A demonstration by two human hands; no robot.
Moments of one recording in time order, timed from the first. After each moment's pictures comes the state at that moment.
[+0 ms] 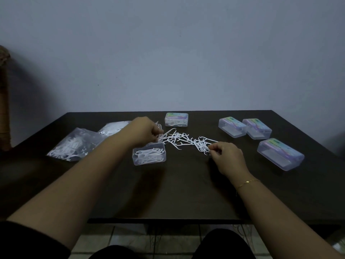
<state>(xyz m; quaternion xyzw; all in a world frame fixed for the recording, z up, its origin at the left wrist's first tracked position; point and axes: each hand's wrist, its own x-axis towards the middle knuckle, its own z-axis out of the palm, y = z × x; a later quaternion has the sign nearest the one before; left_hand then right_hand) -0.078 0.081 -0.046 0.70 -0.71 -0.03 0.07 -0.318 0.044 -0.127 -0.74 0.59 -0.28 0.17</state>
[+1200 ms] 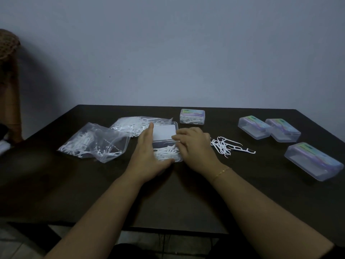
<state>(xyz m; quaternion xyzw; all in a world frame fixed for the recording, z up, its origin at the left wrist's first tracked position) -0.047 0.105 -0.148 0.67 -0.61 -0.12 0.41 -0.205 0.044 -0.119 -0.87 0.38 -0.30 0.05</state>
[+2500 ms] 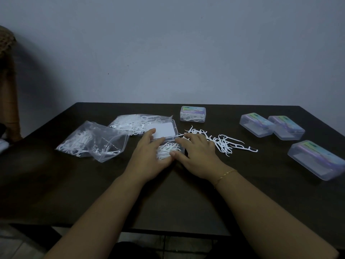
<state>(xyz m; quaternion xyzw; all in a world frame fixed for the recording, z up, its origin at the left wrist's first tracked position) -0.052 0.102 -0.144 0.70 -0.63 -0.06 0.32 -0.213 0.044 -0.131 -0.88 0.44 -0.16 0.11</state>
